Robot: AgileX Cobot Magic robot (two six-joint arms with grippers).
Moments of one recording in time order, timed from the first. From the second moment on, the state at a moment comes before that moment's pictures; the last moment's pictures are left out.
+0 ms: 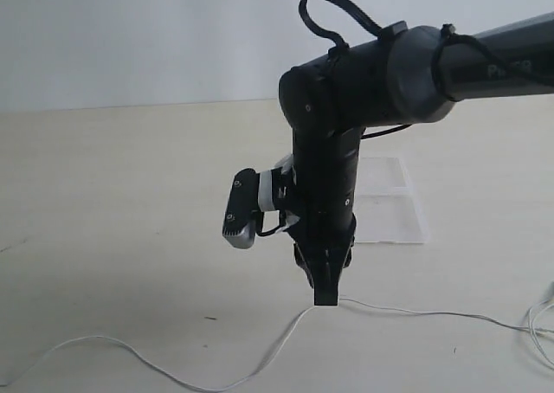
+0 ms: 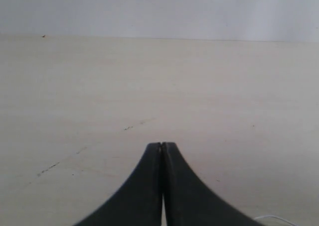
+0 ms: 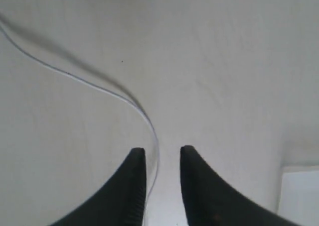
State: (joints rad) left arm 0.14 0.01 0.00 -0.03 0.37 -0.06; right arm 0.68 2.03 -1.40 0.00 1.06 -0.80
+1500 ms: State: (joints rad) left arm 0.14 0.01 0.00 -0.03 0.37 -0.06; right arm 0.68 2.13 -1.41 -0.03 1.04 -0.85
